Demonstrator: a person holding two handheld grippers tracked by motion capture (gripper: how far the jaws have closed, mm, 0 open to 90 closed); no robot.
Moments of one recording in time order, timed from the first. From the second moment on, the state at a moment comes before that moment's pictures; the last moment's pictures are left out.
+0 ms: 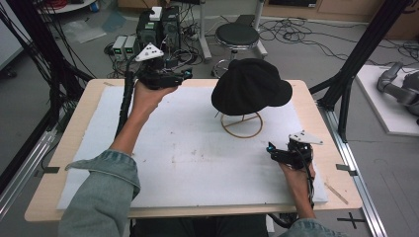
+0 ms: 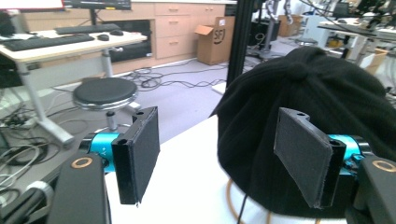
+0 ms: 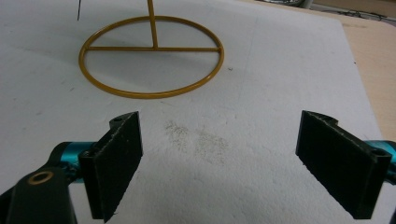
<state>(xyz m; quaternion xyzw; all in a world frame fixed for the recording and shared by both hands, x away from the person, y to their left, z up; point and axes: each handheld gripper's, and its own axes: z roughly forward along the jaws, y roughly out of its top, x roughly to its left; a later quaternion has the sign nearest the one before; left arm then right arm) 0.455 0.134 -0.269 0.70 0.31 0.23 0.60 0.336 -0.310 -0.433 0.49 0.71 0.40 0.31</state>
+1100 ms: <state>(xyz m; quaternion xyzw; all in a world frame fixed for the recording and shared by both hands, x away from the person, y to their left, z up) 0.377 0.250 -0.334 0.68 0.38 0.31 0.54 0.335 -0.309 -0.431 0.49 0.71 0.39 0.32</state>
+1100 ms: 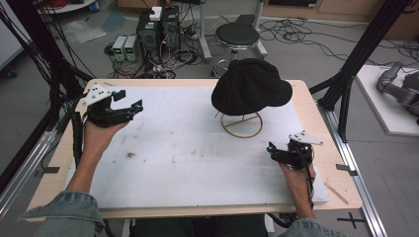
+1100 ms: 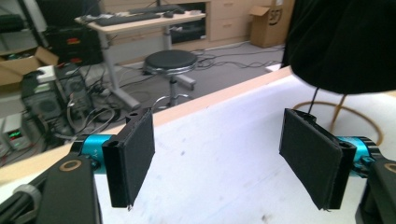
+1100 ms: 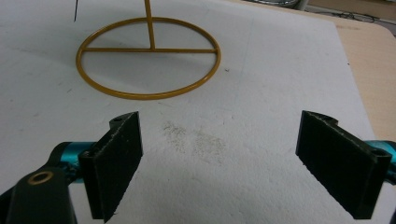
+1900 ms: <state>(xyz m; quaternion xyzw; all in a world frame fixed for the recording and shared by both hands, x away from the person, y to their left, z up) 0.334 0.285 -0.395 0.67 0.42 0.32 0.52 0.339 -0.303 -0.431 0.49 0.71 0.40 0.32</state>
